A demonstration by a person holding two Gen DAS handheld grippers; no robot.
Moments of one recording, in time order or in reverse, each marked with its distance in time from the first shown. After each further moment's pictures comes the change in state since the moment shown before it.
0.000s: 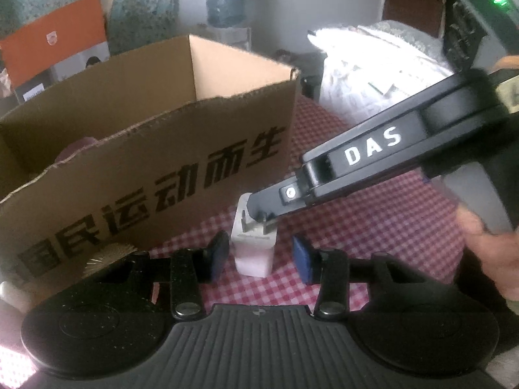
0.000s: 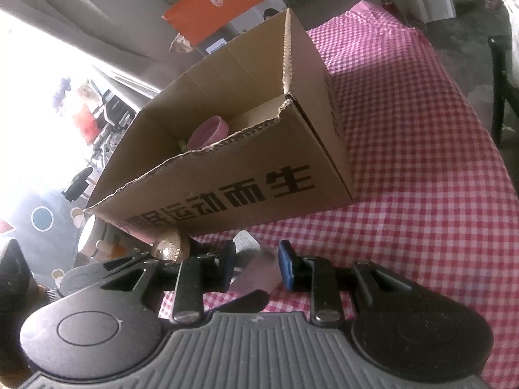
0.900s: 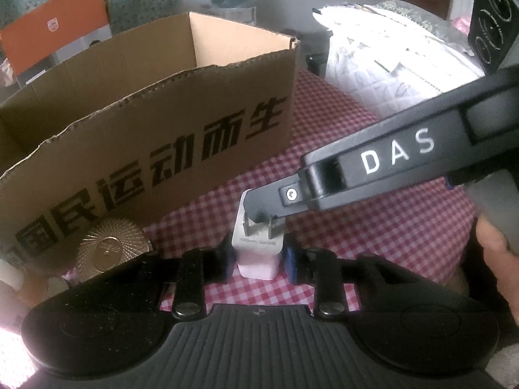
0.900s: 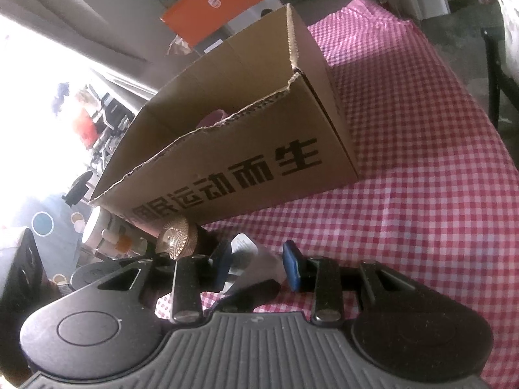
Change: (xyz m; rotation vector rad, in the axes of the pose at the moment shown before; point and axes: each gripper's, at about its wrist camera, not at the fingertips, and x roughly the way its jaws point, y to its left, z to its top) left arm 0.003 -0.012 -0.004 0.000 0.067 0.030; right arm -0.005 0.009 -0.022 0.015 -0.016 0.000
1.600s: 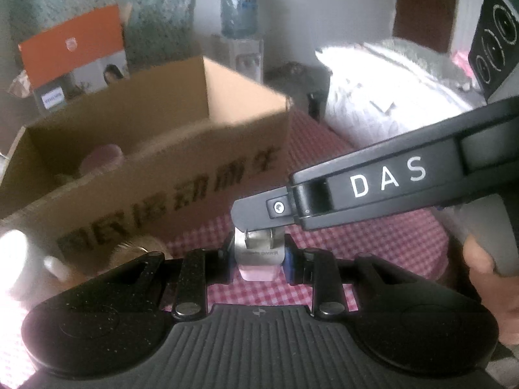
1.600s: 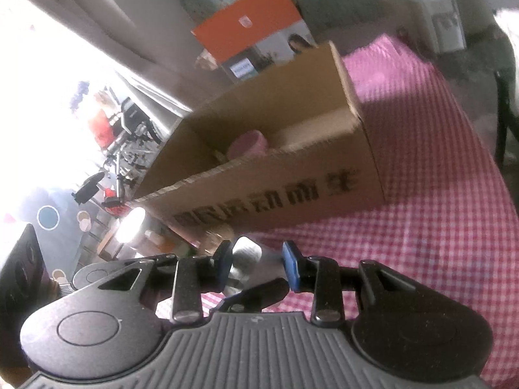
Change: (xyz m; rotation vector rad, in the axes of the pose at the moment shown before) left arm -0.060 0.004 -0.001 -0.045 -0.128 0.011; right arm -0.033 0.046 -0.002 -0.101 -0.084 0.027
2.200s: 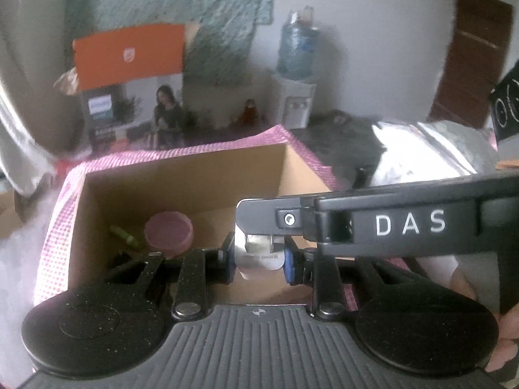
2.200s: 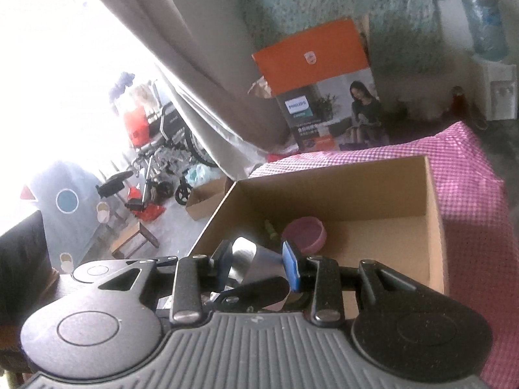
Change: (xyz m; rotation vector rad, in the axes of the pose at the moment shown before) left arm -0.005 0.082 0.090 -0.216 -0.078 0.072; right arm 0.042 0.062 0.117 -0.190 -0.030 0.089
